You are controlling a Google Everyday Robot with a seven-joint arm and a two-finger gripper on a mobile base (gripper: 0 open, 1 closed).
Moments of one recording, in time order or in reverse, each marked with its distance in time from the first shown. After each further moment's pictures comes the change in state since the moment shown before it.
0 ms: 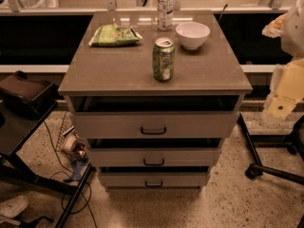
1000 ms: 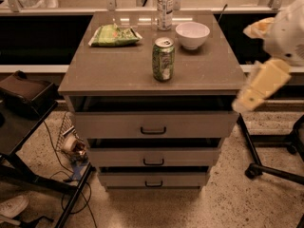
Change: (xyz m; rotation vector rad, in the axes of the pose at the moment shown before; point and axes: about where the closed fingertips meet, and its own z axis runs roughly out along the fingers) arm -0.030 -0.020 0.029 0.008 -0.273 0.035
